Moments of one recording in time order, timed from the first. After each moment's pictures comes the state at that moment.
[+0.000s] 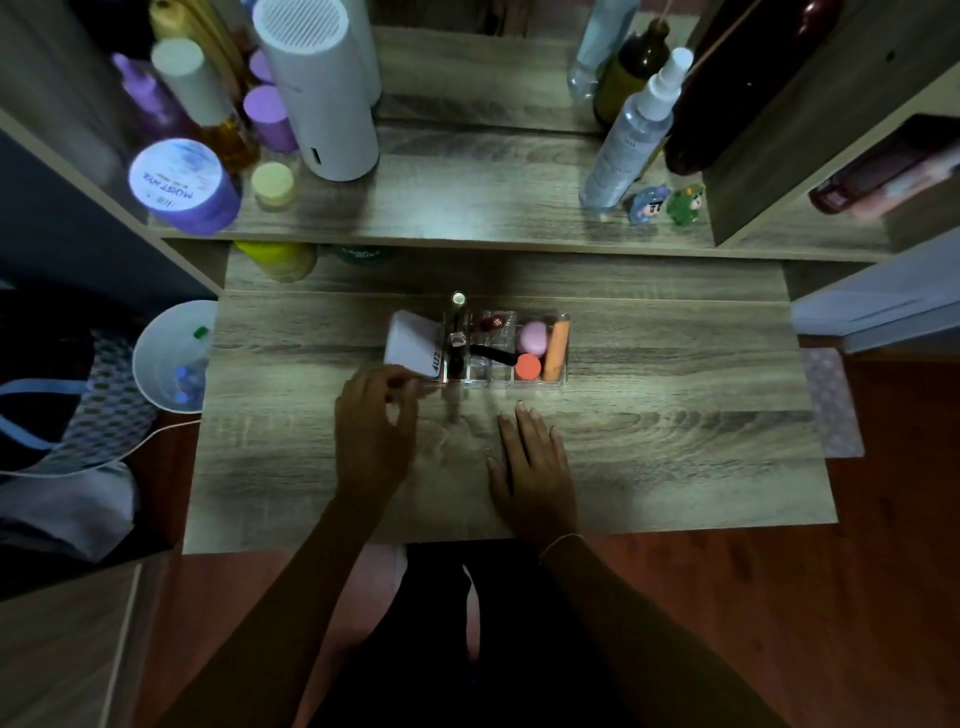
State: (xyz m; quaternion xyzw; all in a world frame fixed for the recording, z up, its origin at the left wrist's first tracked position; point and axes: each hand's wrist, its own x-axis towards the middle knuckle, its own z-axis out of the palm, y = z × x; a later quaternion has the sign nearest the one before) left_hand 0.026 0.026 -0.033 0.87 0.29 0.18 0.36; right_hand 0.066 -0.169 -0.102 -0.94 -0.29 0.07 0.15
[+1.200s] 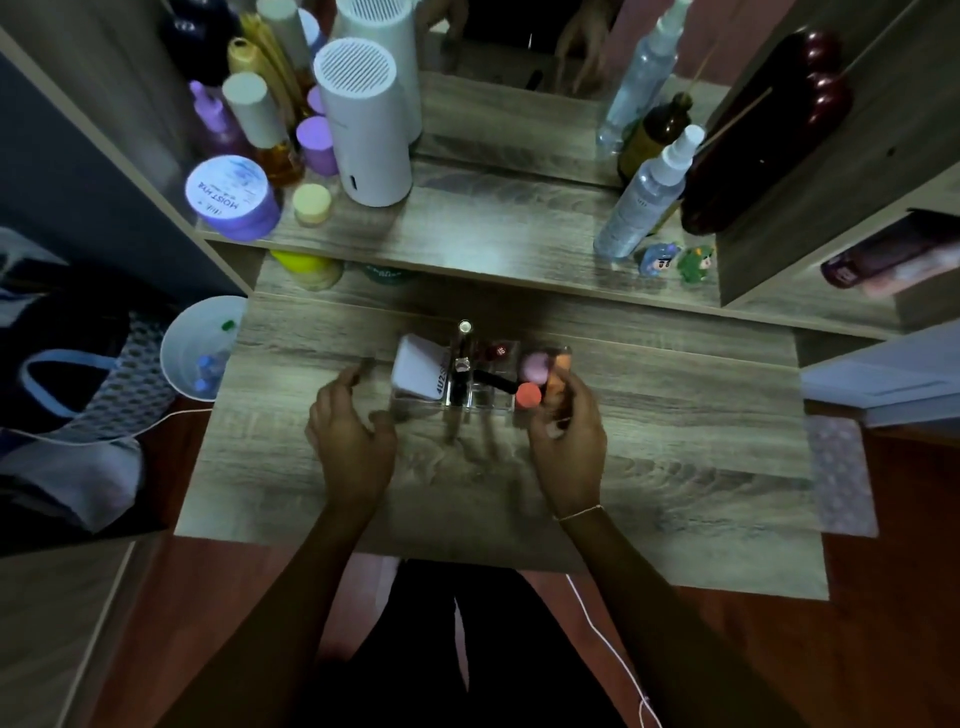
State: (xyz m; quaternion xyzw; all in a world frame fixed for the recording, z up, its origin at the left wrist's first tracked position) left_hand 0.023 0.026 -0.029 0.79 0.45 0.20 0.36; right_hand 0.143 -0.150 -0.026 -0.88 -0.13 0.05 0.45
